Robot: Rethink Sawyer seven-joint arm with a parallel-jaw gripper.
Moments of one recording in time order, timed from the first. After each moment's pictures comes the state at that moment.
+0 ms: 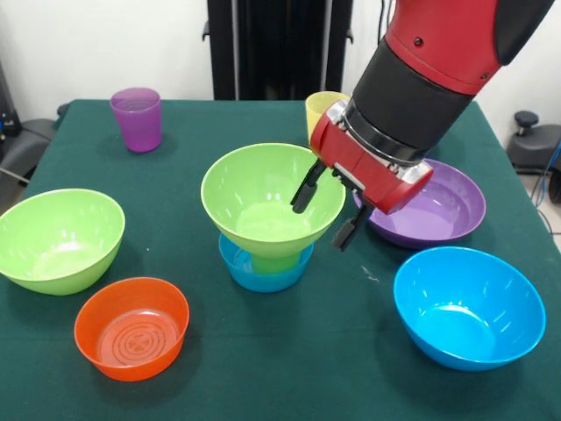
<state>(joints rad) 0.16 -0.17 -0.61 0.90 0.26 0.92 2.33</state>
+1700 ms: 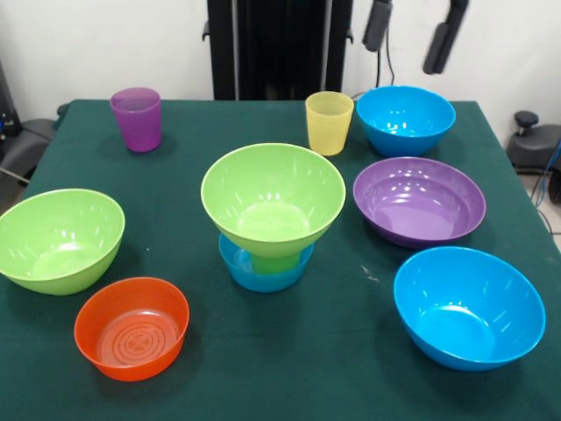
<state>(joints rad) 0.14 -0.61 -0.46 1.16 0.26 0.89 2.33</state>
